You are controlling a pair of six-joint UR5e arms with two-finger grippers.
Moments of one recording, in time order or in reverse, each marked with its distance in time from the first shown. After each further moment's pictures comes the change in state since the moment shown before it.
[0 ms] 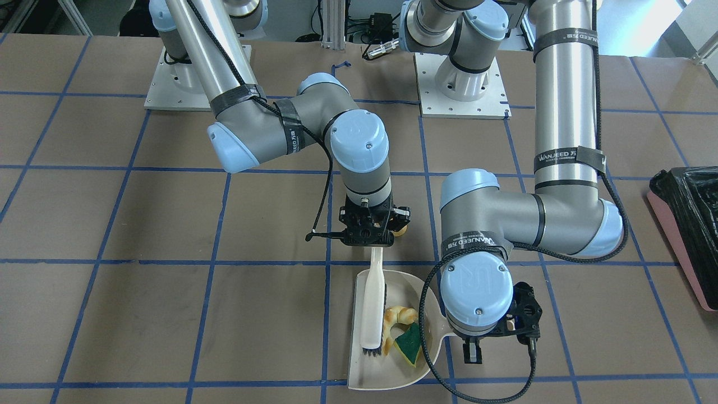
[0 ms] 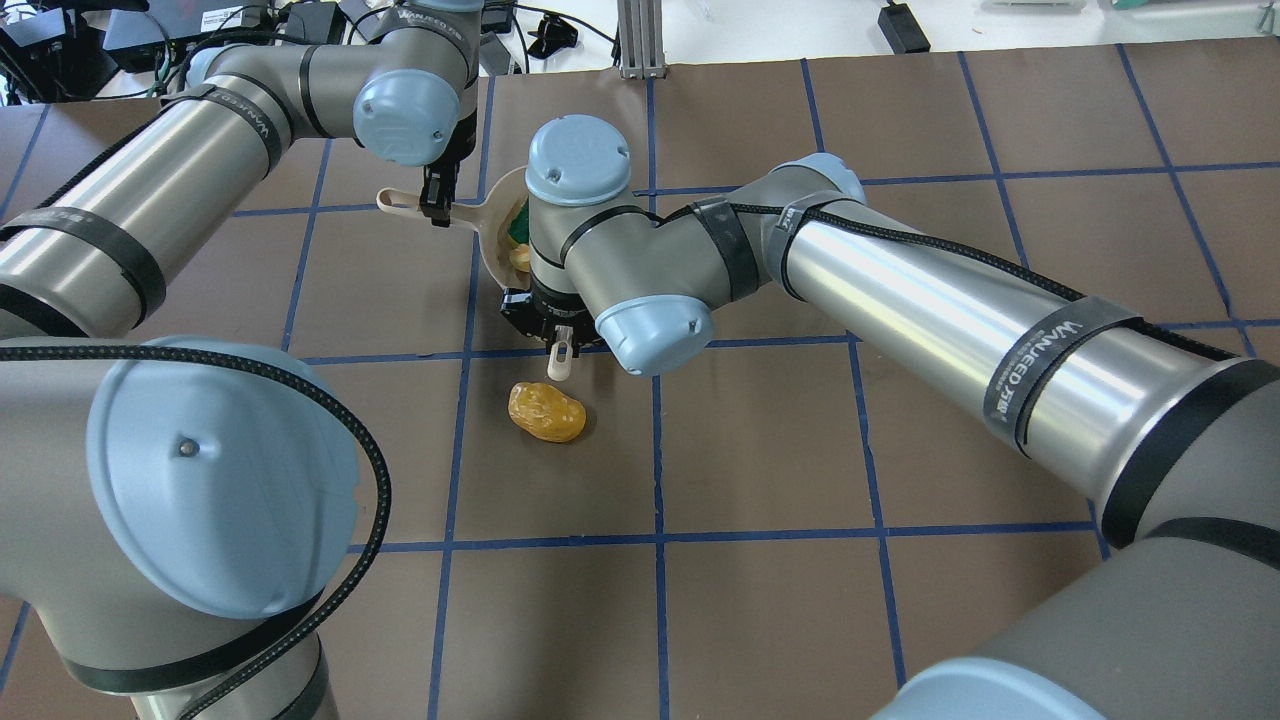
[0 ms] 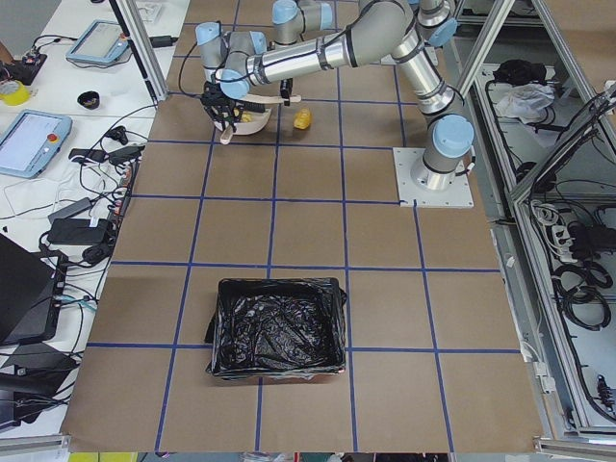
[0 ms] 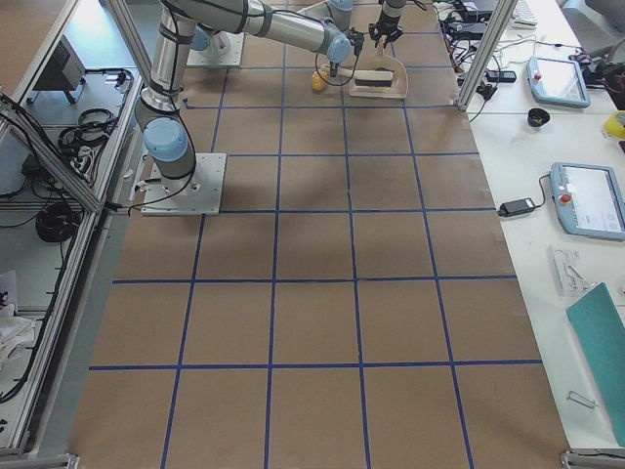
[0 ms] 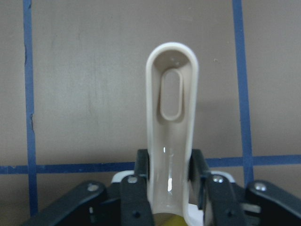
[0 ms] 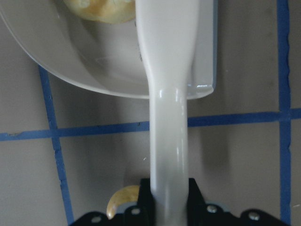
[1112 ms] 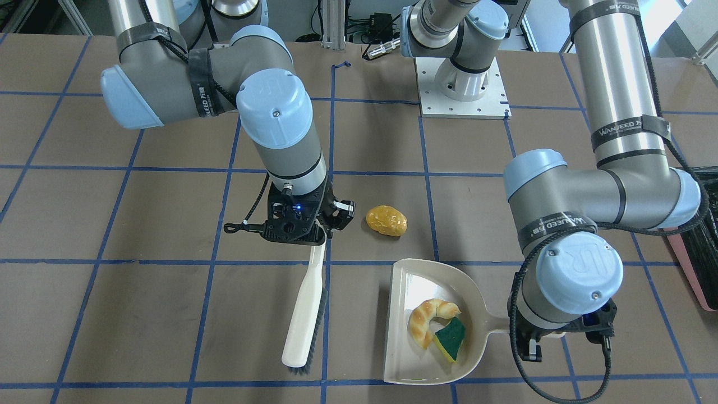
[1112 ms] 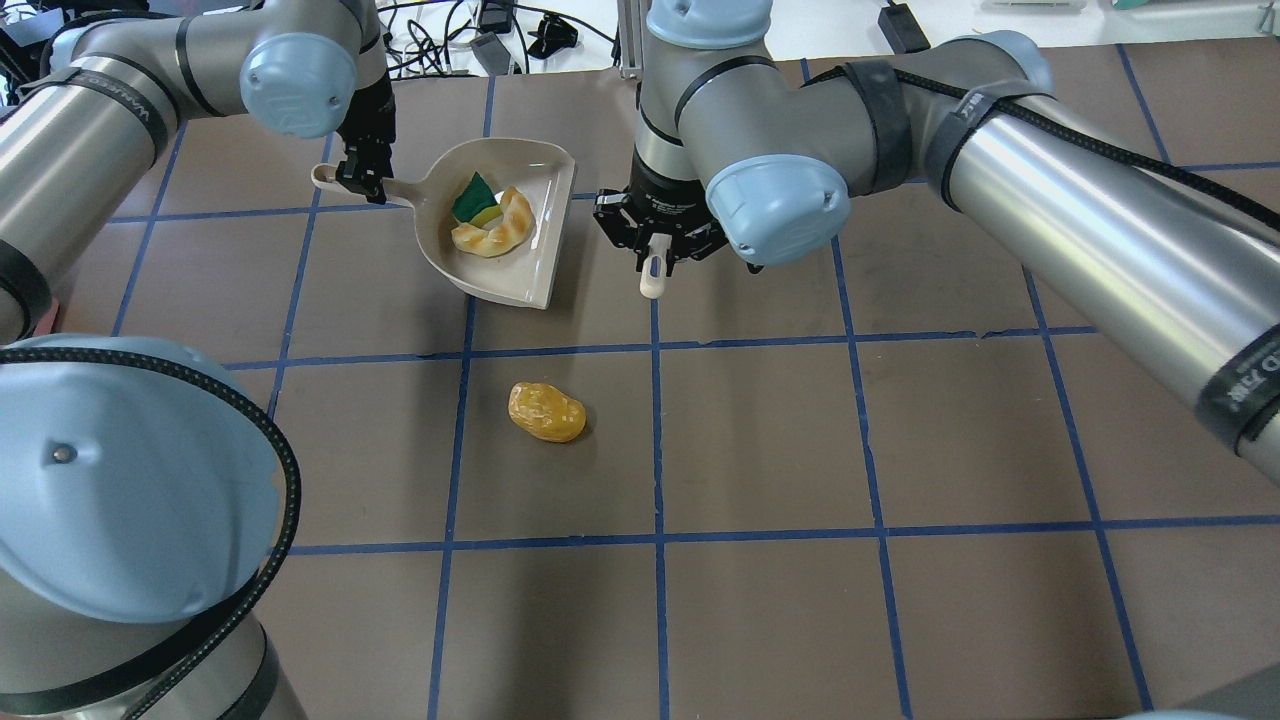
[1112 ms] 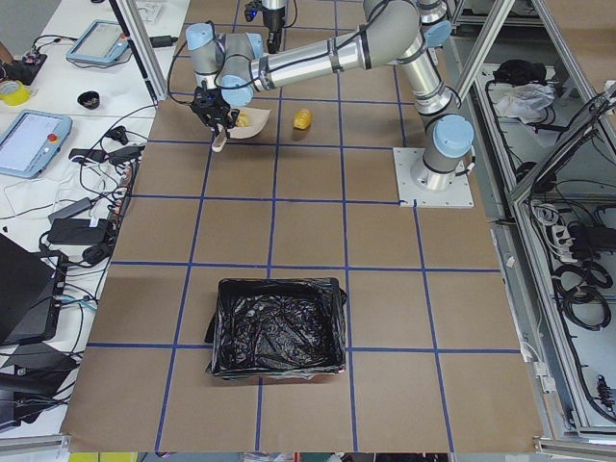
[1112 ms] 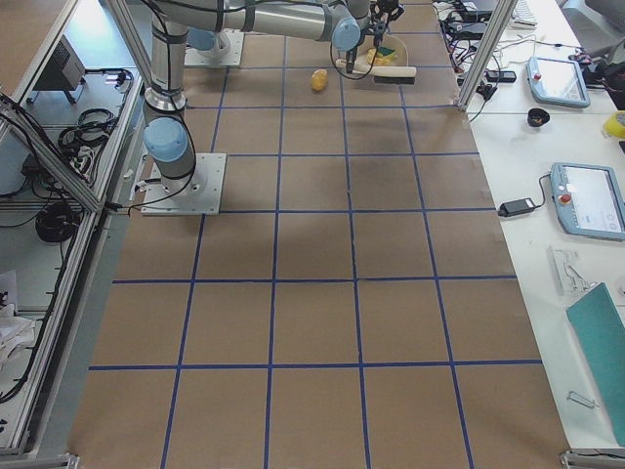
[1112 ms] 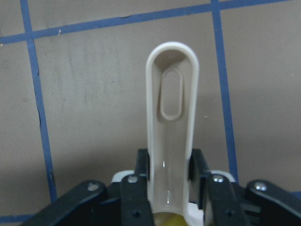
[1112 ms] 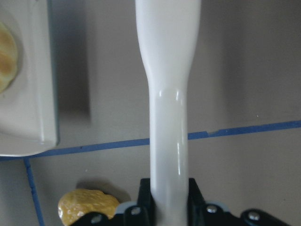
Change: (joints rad) left arm 0.139 0.076 -0.025 -0.001 -0.064 0.210; right arm -0.170 -0.159 -0.016 0.223 -0.032 -0.136
